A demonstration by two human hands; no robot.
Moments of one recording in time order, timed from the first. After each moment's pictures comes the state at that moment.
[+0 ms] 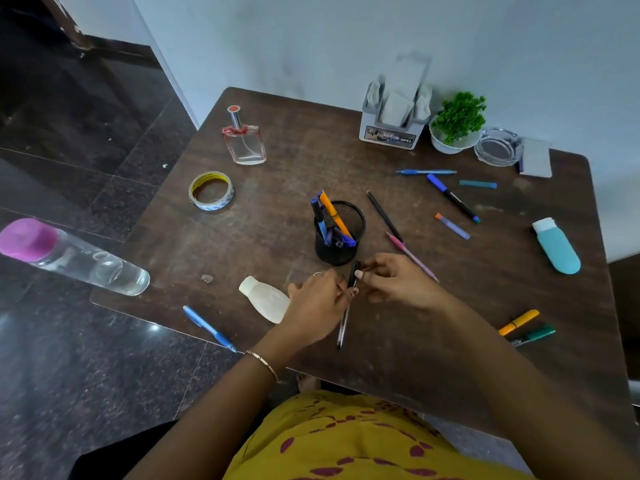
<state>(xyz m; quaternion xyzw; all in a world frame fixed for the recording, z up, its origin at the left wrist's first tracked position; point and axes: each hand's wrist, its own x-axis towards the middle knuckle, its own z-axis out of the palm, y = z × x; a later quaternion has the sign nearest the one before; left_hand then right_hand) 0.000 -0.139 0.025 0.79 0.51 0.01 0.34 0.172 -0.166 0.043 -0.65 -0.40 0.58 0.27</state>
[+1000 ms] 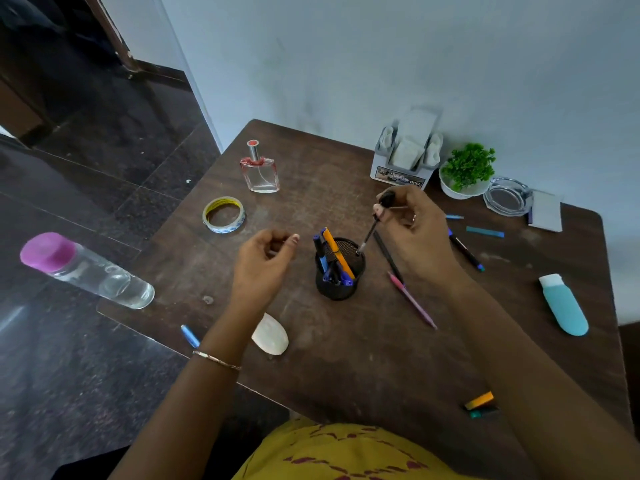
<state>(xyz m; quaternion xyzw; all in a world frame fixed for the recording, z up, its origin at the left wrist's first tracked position) -0.022 -0.073 0.091 0.54 0.59 0.39 0.46 0.199 -0.089 0.111 -0.61 -0.54 0.27 0.51</state>
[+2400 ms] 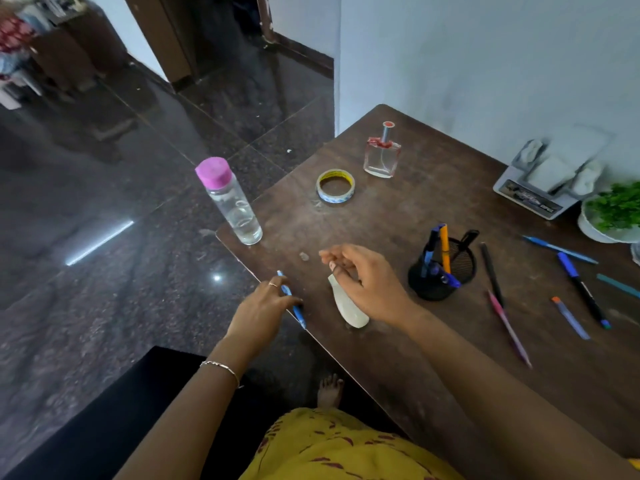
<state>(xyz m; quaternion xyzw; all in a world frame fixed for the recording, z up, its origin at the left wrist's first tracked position) -0.195 -0.173 -0.015 0.76 0.64 0.03 0.11 0.022 -0.110 0.050 -0.43 -0.75 0.40 0.30</state>
